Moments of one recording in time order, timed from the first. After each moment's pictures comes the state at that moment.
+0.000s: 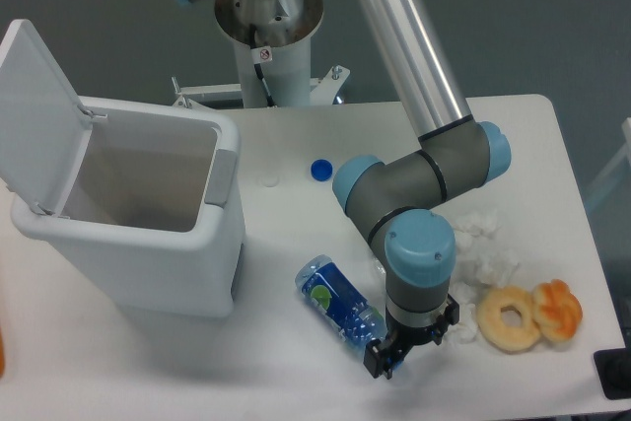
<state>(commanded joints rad) 2.47 -2.33 -1.28 -0.86 1.59 -0.14</state>
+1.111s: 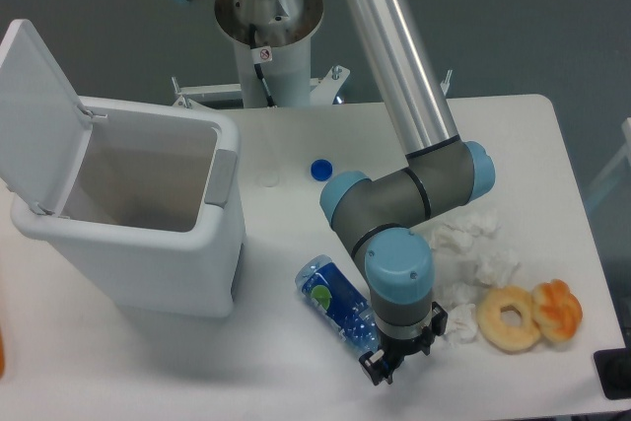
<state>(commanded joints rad) 2.45 -2.36 -1.28 -0.85 1.63 -0.19</state>
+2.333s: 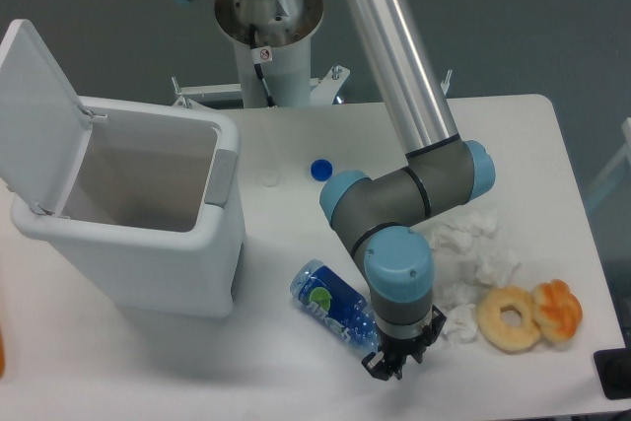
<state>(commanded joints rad) 2.45 -2.34 -1.27 -0.85 1.63 -0.18</state>
